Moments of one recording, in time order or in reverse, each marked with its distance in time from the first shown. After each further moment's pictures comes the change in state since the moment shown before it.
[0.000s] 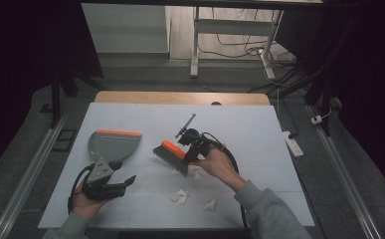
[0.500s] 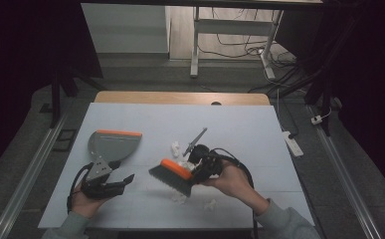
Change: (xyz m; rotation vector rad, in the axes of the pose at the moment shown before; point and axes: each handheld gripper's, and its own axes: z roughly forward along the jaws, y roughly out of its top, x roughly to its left) left arm 0.006 -0.002 0.001 0.003 0.016 -0.027; right arm 0.054 -0.050 -0.035 -0.039 0.154 -0.159
